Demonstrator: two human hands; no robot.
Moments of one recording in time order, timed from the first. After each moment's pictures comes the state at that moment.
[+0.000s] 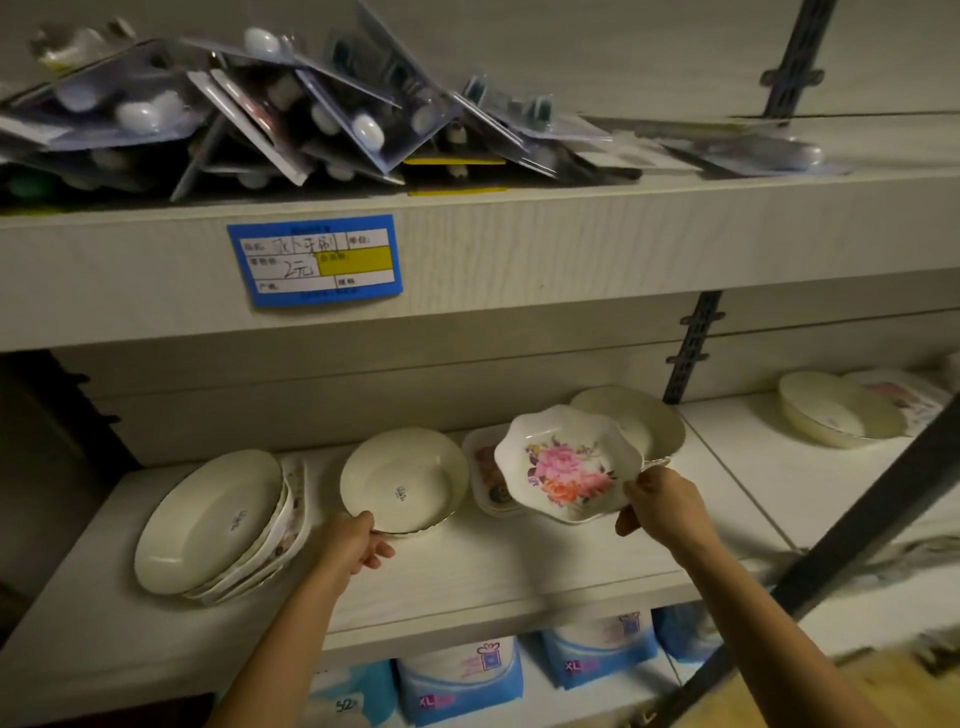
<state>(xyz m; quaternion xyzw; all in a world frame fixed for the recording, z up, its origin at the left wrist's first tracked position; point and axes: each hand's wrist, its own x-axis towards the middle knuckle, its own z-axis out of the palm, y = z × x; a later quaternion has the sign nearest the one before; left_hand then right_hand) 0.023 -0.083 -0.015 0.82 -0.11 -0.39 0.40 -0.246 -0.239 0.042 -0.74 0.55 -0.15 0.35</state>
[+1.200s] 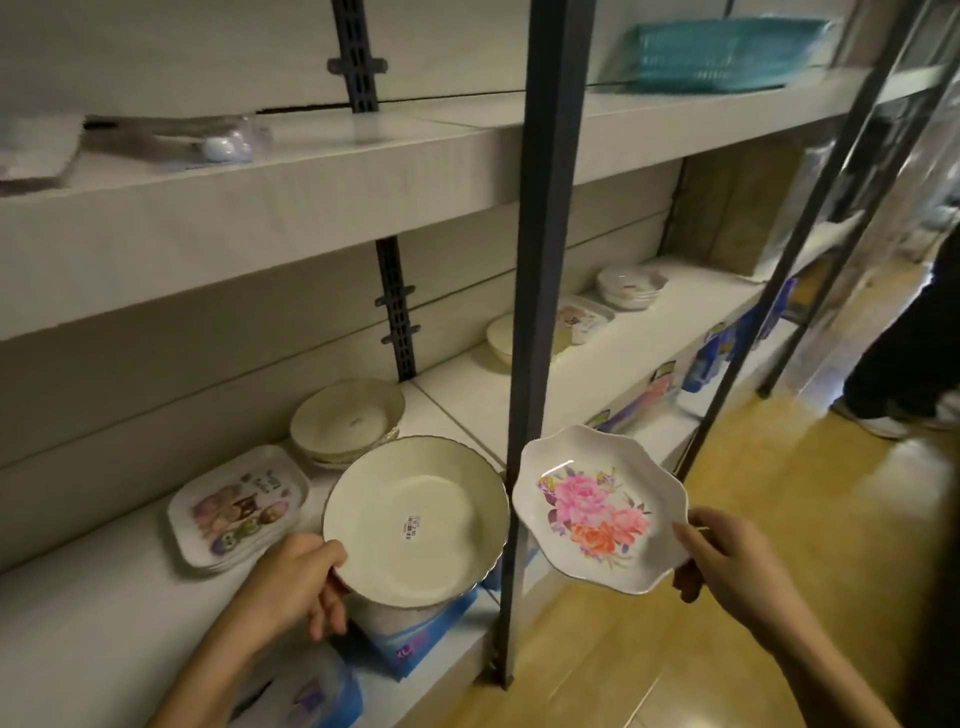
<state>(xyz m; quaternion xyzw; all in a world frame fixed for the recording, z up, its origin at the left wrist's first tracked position) -0.202 -0.151 0.066 0.72 -0.44 -0.48 0.23 -0.552 -0.165 0.049 -0.57 0.70 -0.30 0.32</state>
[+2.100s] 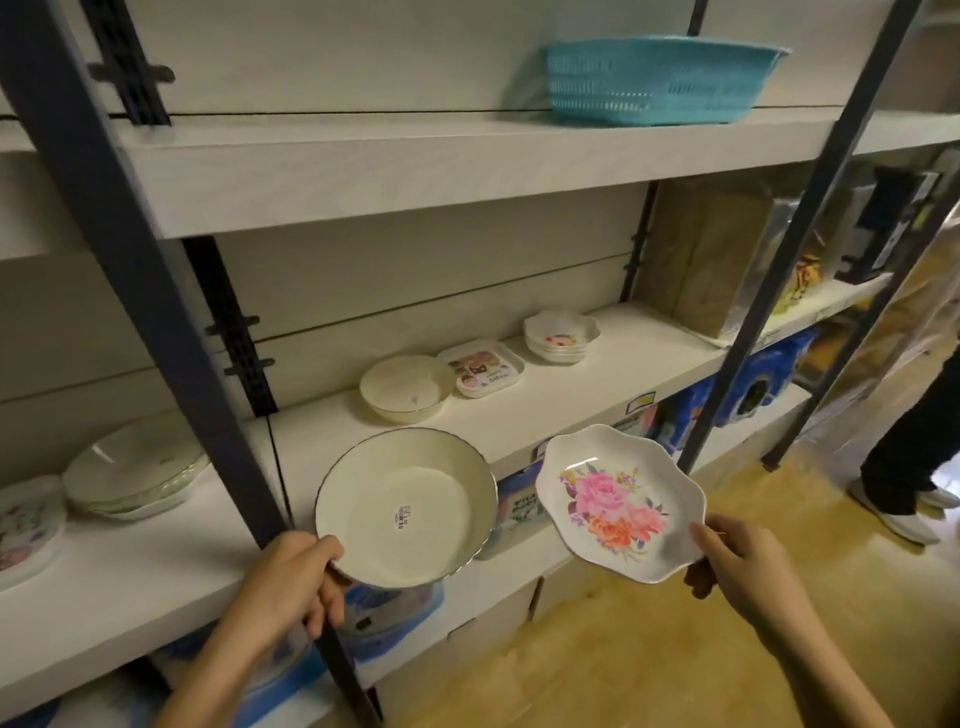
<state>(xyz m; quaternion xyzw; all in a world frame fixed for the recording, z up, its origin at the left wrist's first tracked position) -0.481 -0.281 0.051 0.75 -0.38 -0.43 0.33 -0.834 -0.351 0.048 -0.58 0.69 -0.30 0.31</state>
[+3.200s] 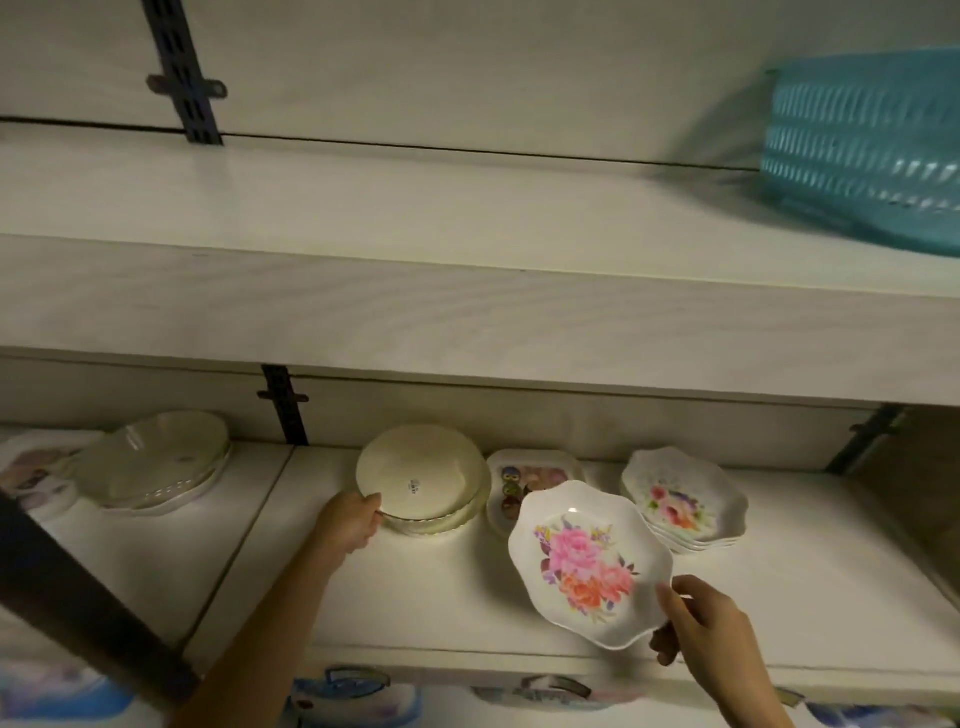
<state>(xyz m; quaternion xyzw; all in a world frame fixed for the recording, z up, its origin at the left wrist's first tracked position) -0.471 -0.558 -0.003 0.84 -0.11 -0.31 0.43 -0.791 -0.695 0.027 -0.74 0.53 -0.14 0.39</state>
